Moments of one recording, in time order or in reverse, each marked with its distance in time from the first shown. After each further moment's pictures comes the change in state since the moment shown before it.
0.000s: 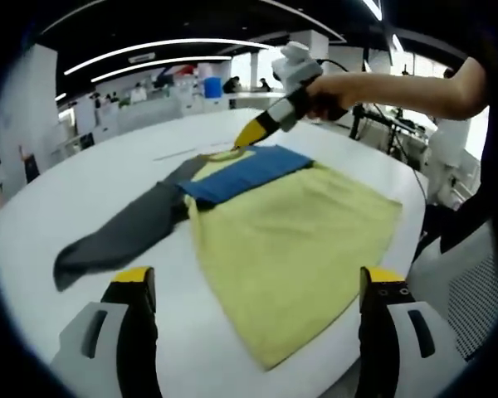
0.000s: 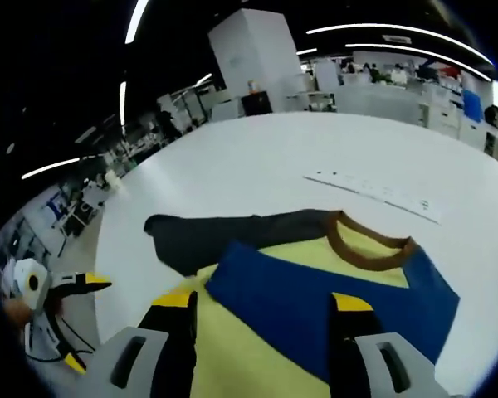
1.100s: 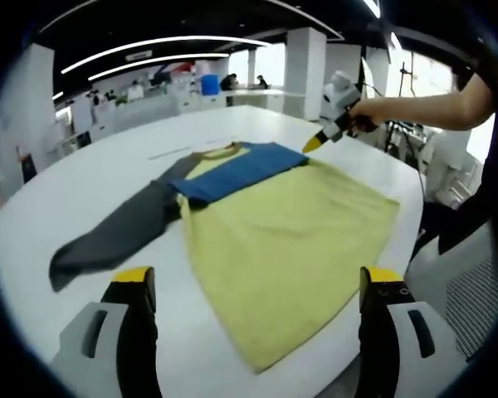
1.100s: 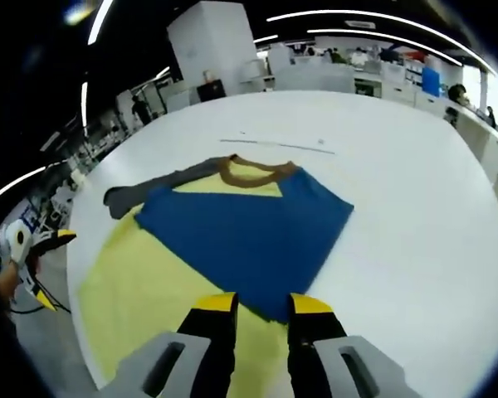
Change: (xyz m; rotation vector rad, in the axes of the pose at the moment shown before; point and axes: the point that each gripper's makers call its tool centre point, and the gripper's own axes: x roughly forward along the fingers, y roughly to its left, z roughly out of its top) left arm 0.005 -0.008 0.001 0.001 0.017 -0.016; right arm -0.082 -0.112 -0.095 0.103 0.071 -0.190
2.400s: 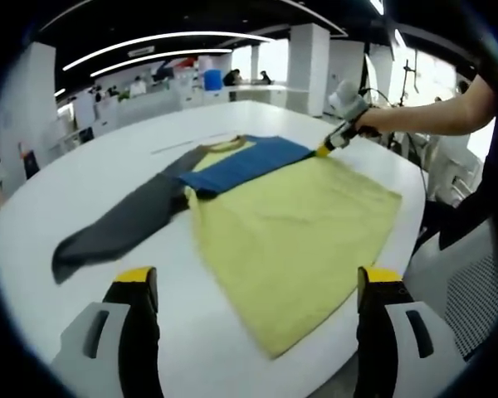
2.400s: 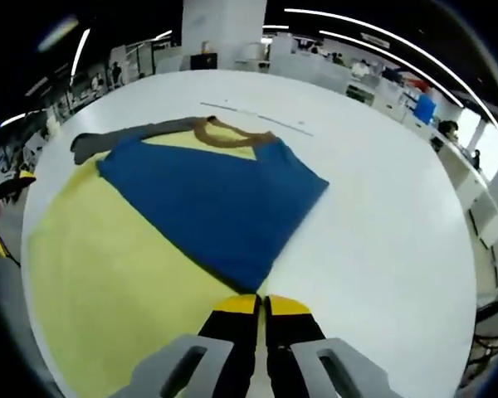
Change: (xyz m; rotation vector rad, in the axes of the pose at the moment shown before) left arm -0.004 0.002 -0.009 -0.009 0.025 0.019; right arm 0.001 -0.041 -0.031 -0.160 0.086 -0.229
